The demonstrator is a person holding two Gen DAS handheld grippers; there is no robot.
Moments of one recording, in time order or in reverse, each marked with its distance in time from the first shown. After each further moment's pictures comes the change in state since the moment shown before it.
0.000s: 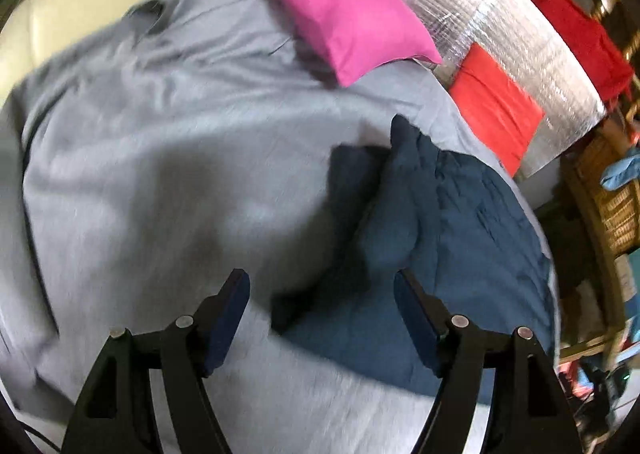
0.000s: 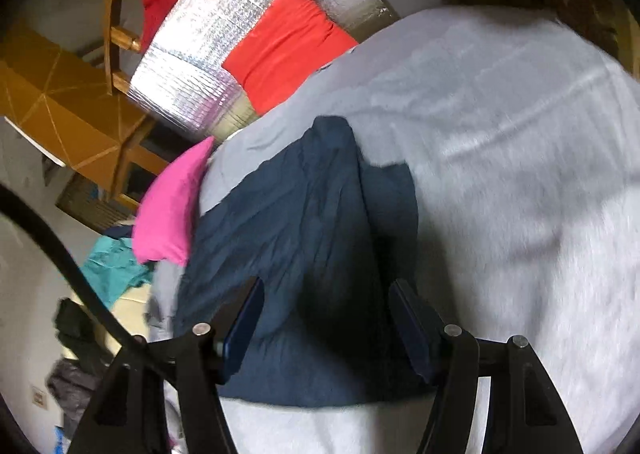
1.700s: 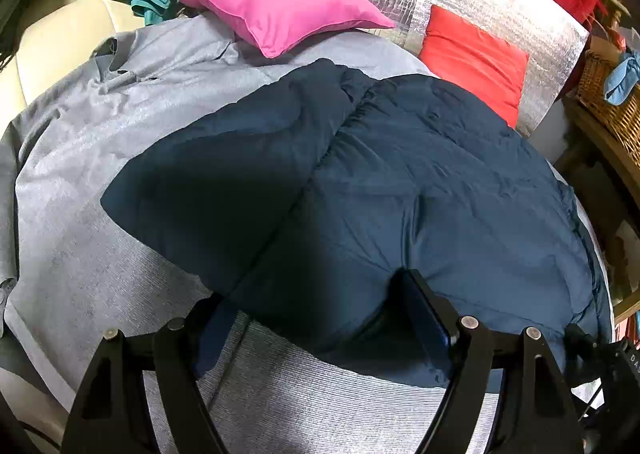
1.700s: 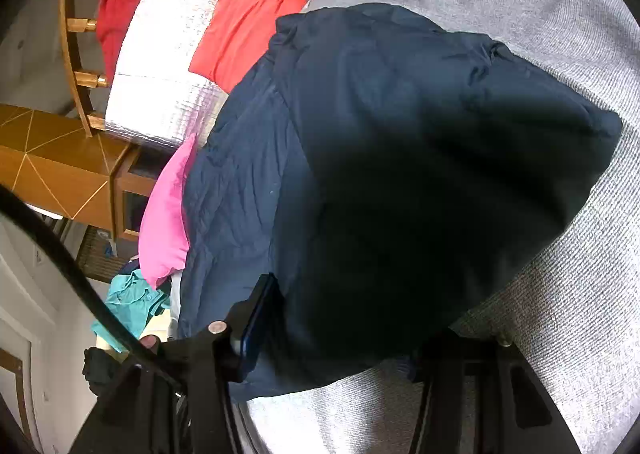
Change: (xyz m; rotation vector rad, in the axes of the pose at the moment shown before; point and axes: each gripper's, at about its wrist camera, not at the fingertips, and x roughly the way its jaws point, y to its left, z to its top) left arm 0.051 -0.116 -0.082 0.215 -0.101 0.154; right arm 0.102 0.013 -0.095 0.250 -0.001 0.047
